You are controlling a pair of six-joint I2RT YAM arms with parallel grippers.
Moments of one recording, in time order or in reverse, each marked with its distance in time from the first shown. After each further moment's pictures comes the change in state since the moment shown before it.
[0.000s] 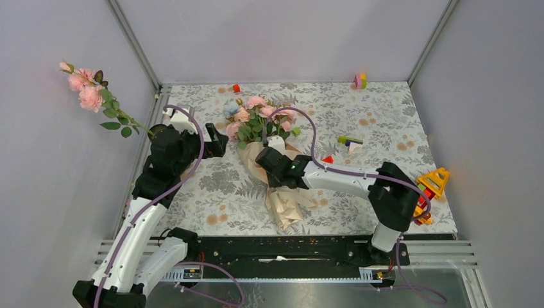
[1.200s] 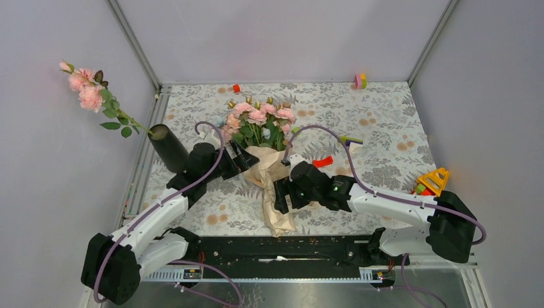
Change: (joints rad) left arm -0.169 0.154 -0.327 0.309 0.166 -0.564; right arm 0.011 -0.439 -0.404 0.114 -0.325 -0.072
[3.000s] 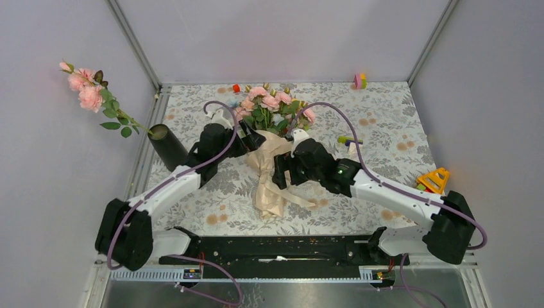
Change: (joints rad) left arm -0.010 0.356 0.197 0.195 -0.097 0.090; right arm -0.123 0.053 0.164 0.031 0.035 -0.100
